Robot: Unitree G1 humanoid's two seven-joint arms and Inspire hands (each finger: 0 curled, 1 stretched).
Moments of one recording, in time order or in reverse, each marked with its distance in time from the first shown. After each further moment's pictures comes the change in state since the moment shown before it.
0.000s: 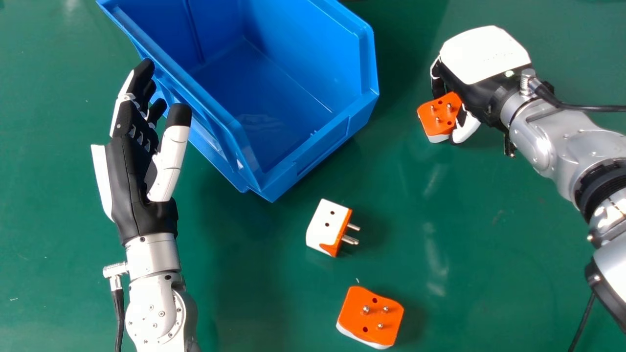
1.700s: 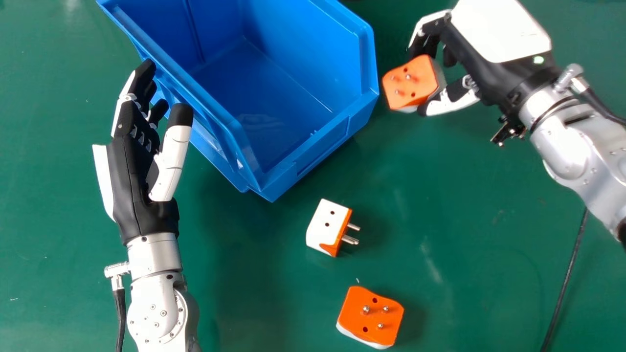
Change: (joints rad) left arm 0.000 -0.001 -0.004 0.000 0.016 0.006 0.021; right arm 0.281 -0.175 -0.260 -0.604 0.174 -0.135 0.007
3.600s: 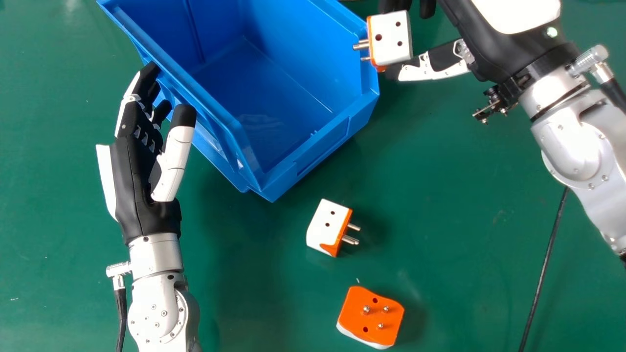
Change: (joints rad) left arm 0.000 -0.003 0.000 0.001 -0.010 0.005 -0.023; right arm 0.162 0.030 -0.163 -0.469 0.042 0.014 0.084
